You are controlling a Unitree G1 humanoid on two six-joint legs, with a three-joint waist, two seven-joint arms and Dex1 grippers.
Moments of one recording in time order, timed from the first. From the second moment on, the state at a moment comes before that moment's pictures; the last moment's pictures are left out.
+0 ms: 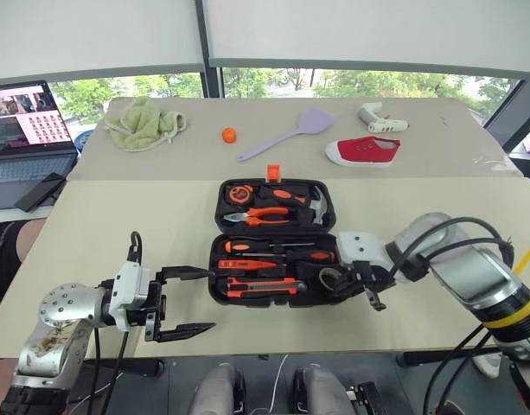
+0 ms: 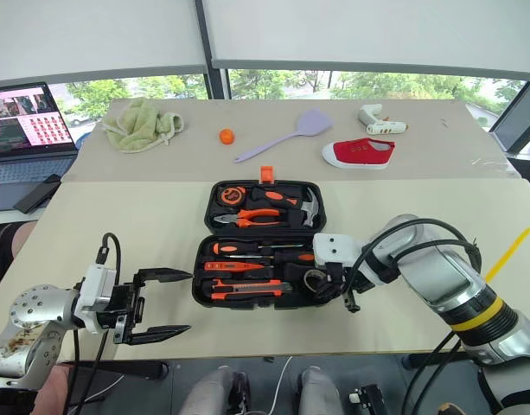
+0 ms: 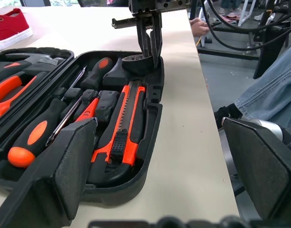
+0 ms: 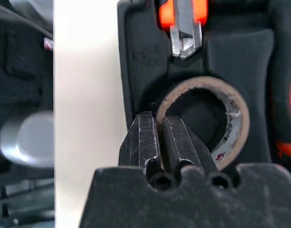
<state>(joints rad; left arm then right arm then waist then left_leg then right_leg) 0.05 0.71 0.13 -0.22 -0.55 0.02 -1.38 -0.60 -0.94 0.46 -0.27 0.12 0.65 1.42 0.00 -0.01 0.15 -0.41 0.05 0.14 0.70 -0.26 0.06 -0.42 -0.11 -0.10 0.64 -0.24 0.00</state>
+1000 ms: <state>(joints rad) -0.30 0.60 0.04 0.06 -0.30 0.29 -0.80 -0.53 -0.80 0.13 0.22 0.17 0.19 1.16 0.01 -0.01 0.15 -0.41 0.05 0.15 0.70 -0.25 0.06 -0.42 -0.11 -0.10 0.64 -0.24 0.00</state>
